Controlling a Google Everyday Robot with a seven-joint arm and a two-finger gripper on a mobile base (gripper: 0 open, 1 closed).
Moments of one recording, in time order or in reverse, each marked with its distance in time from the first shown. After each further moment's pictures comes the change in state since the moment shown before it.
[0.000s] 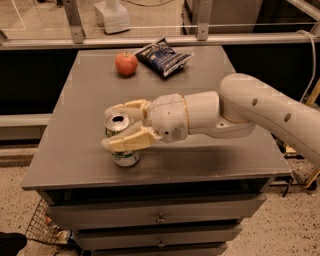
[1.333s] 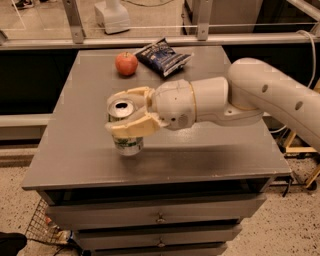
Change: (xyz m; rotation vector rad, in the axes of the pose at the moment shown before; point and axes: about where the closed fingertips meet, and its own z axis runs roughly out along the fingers) arm -0.029 -0.004 -0.013 -0.012 -0.016 -0.013
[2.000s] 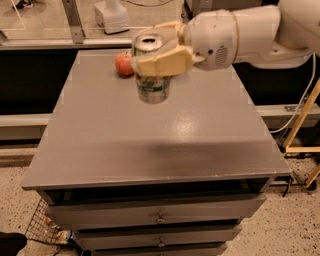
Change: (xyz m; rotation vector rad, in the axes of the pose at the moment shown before) arm -0.097 -0.042 -0.072 0.063 0.014 -0.041
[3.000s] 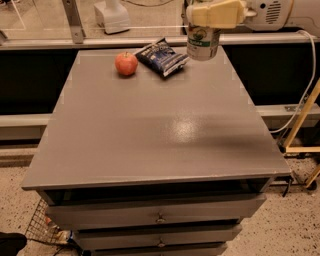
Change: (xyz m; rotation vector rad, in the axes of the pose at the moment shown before) arm -0.020 -0.098 -0.115 0.322 0.029 0.034
